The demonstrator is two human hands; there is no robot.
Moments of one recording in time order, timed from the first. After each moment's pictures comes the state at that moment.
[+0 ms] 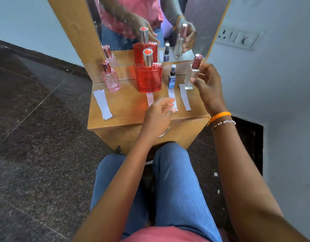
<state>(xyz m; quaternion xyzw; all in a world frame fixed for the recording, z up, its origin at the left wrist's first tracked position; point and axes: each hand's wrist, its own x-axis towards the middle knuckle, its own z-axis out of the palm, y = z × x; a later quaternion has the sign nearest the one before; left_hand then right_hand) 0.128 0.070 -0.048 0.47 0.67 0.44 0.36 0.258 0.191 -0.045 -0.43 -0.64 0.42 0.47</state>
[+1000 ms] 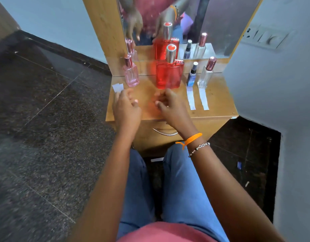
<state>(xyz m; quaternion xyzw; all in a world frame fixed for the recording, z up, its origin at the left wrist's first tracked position) 0.043 0.037 -0.044 0.36 0.83 0.40 0.12 0.151 0.101 -0.060 -0.43 -0.73 0.45 0.29</state>
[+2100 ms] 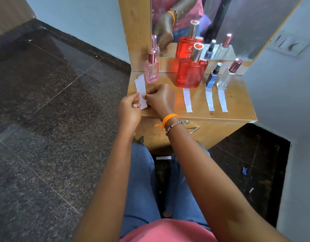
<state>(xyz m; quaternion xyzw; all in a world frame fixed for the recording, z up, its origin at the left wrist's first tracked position) -0.001 0.015 -0.070 0.28 0.78 0.50 0.25 0.055 0.091 -0.061 -0.53 -0.66 0.46 0.26</state>
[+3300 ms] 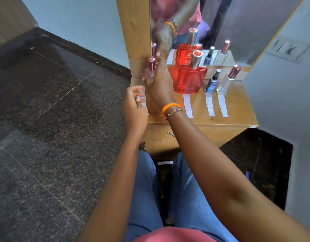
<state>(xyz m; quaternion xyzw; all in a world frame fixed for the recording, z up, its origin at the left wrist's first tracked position) 0.011 0.031 -0.056 0.31 0.74 0.58 0.15 0.033 0.131 -0.043 -0.43 -0.77 0.30 0.37</state>
